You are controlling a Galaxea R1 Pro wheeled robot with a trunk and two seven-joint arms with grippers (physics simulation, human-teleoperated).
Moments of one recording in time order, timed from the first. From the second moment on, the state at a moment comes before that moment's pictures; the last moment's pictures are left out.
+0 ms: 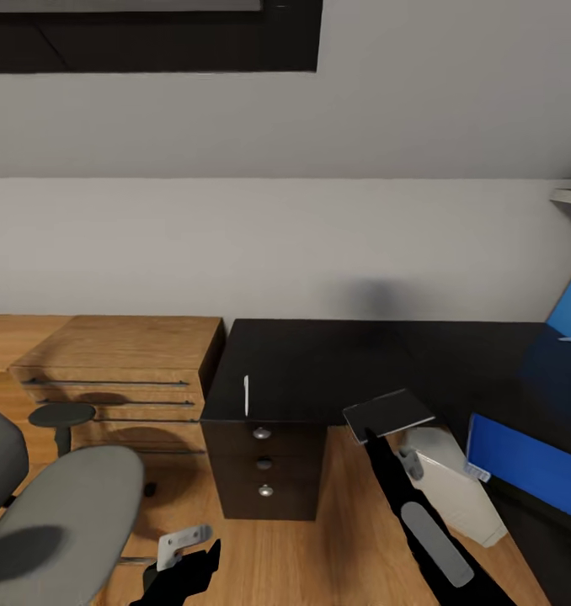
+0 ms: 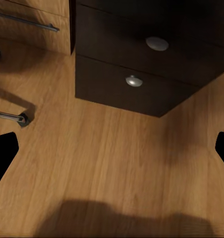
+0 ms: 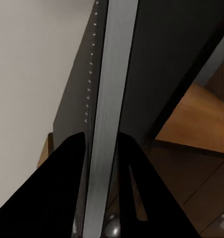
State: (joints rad) left arm 0.13 -0.10 -0.10 -1.53 0.23 0.45 0.22; right arm -0.37 -0.11 0.34 -1.02 -1.43 -0.19 0.02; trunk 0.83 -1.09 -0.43
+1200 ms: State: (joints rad) left arm 0.13 -0.10 -0.11 -1.51 0.23 0.45 0.21; right arm -0.29 -0.28 0.31 -1.23 -1.51 -0.25 -0.07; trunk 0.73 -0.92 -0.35
